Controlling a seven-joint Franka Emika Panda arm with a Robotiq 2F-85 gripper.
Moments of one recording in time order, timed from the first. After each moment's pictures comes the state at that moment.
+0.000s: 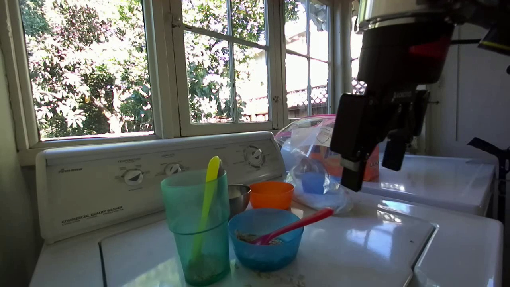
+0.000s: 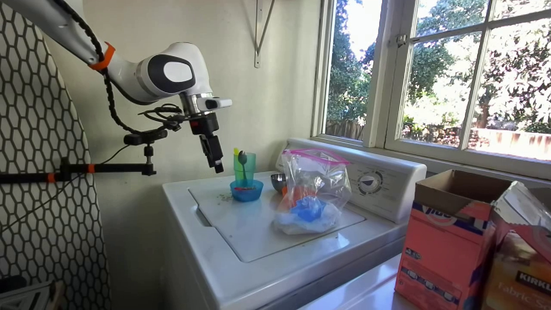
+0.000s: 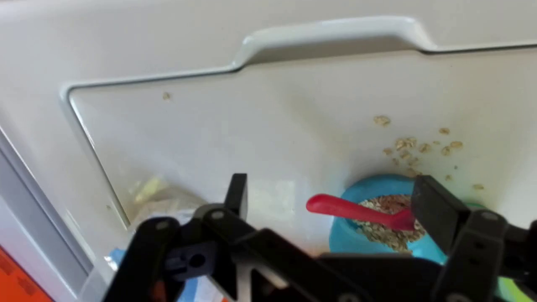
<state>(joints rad) 0.04 -0.33 0.33 -2.42 -0.13 2.31 0.52</state>
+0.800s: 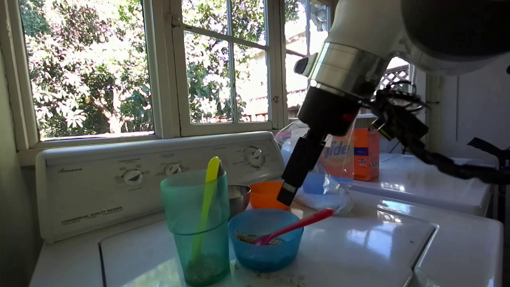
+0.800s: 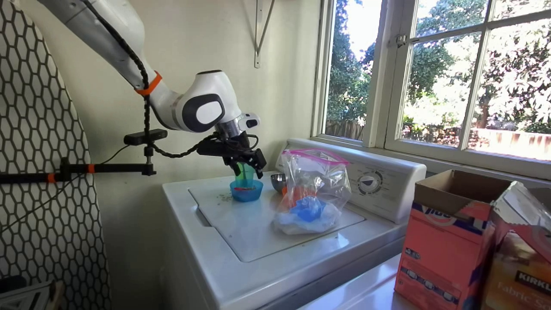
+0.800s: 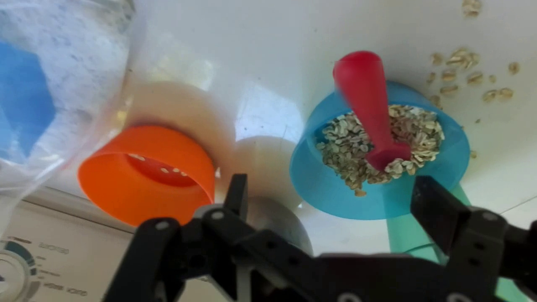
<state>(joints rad) 0.12 -0.03 0.16 -2.34 -0.02 2.80 -0.22</state>
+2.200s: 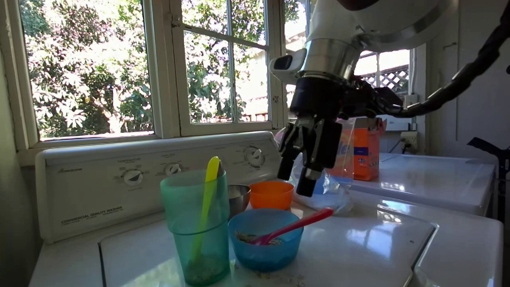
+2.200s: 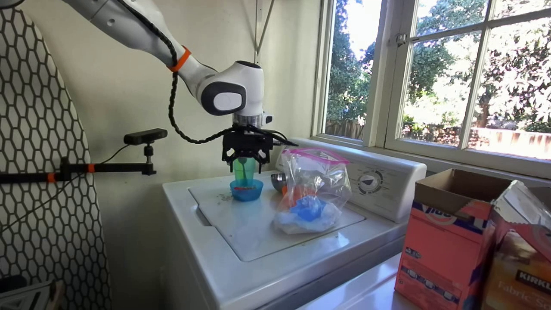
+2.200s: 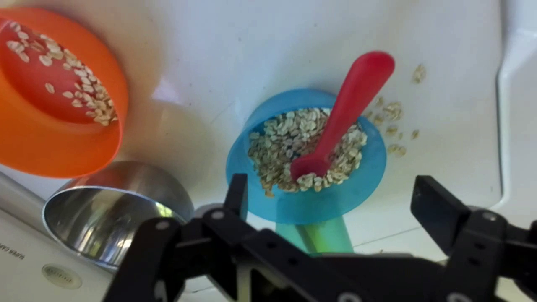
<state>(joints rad) 0.06 0.03 0.17 -2.12 0.35 2.36 -1.10</state>
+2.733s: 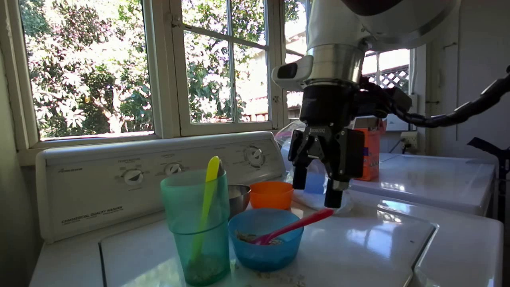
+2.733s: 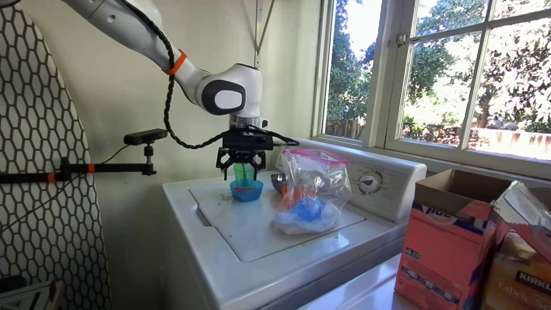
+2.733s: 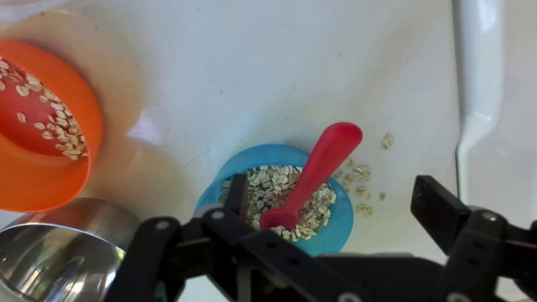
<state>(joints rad) 0.07 0.02 0.16 -2.14 0.22 2.27 -1.12</state>
